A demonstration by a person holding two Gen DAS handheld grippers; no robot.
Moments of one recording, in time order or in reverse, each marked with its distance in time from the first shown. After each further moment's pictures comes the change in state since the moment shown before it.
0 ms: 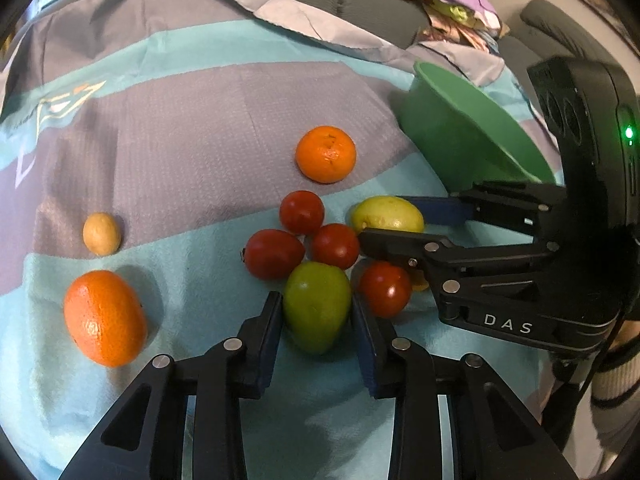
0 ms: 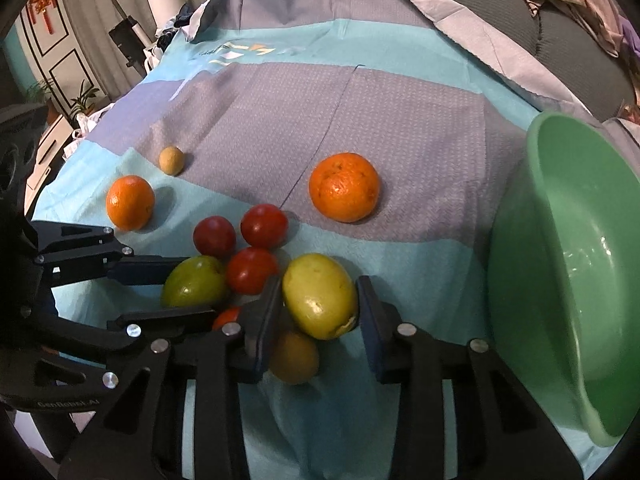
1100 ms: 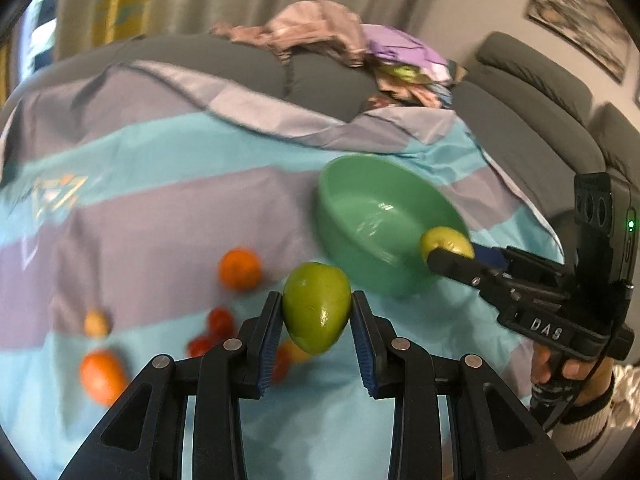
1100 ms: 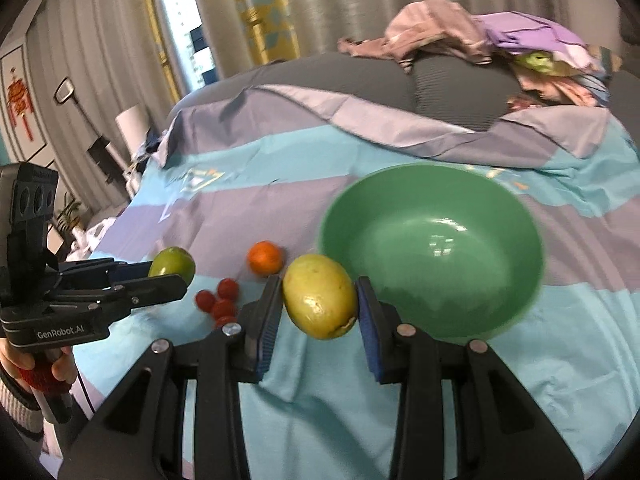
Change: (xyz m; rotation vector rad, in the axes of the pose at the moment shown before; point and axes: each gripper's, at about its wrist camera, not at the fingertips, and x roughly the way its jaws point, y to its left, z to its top) left arm -0.052 -0.076 0.048 0.091 -0.207 -0.063; right arm -0.138 -0.064 -0.050 0.255 -0.354 -0.091
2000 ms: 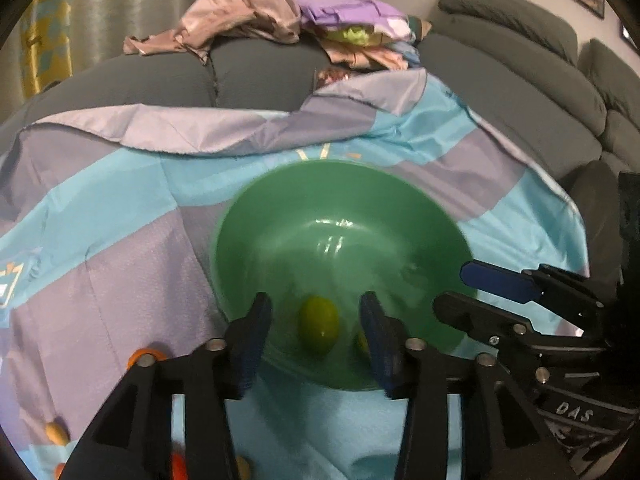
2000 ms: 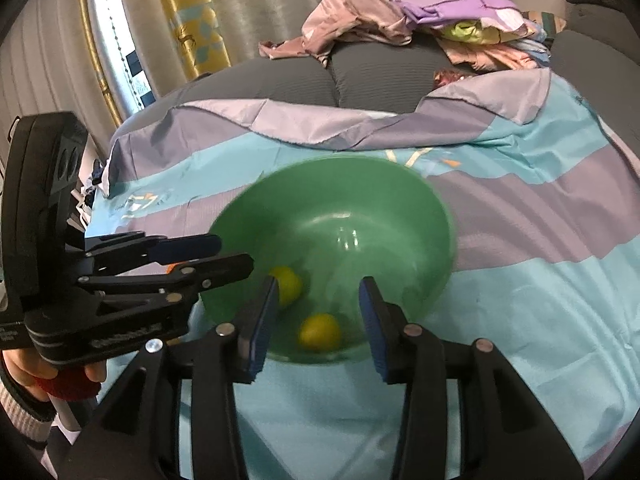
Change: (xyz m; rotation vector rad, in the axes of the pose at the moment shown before) left arm 0.083 -0.058 0.047 0.167 0.049 0.007; right arm -0.004 -0.060 -0.003 0.121 -0.002 -0.130
